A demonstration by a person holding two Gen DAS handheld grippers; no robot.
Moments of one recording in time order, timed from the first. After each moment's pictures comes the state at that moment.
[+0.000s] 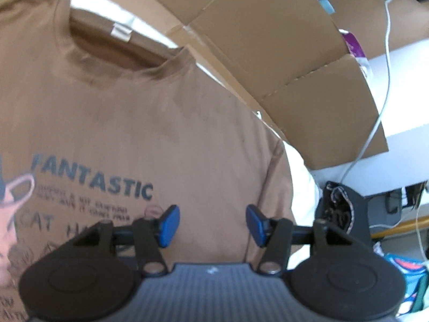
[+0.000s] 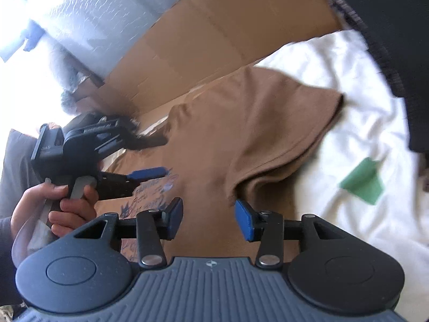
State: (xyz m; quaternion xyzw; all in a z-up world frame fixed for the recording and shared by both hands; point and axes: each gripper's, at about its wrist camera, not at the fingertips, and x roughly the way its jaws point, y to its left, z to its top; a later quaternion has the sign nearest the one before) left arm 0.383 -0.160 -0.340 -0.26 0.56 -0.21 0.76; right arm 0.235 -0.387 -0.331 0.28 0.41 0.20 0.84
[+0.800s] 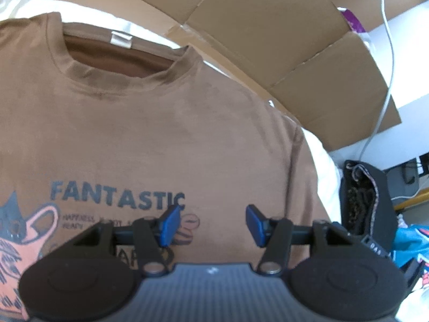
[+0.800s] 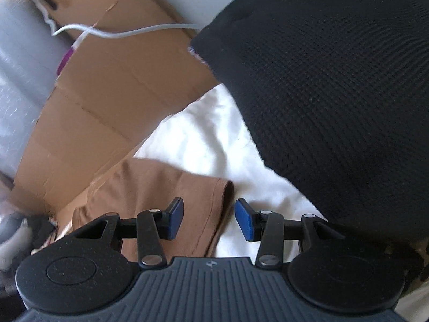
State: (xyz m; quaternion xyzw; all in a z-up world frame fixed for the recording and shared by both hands) left arm 0.373 -0.125 -0.344 -0.19 0.56 -0.23 0.77; right arm 0.306 -0.429 -0.364 0.35 0.37 -0.04 0.86
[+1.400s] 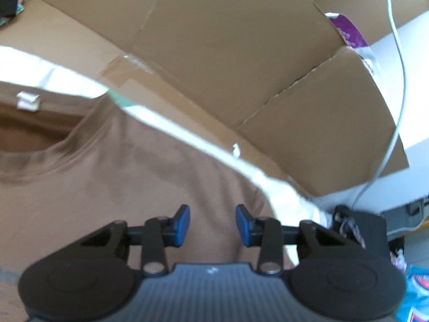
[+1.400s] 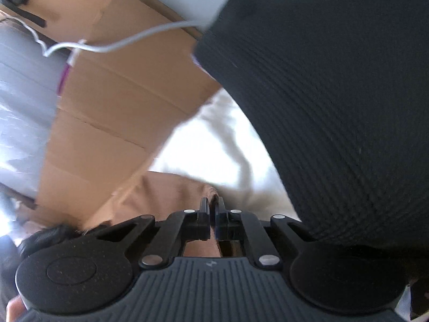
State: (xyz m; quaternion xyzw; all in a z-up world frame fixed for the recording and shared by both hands) left arm 0.448 -0.233 -0.317 -0.20 0.55 -0.20 0.79; right arm 0.325 -0.446 -0.353 0.41 0.38 0.02 0.83
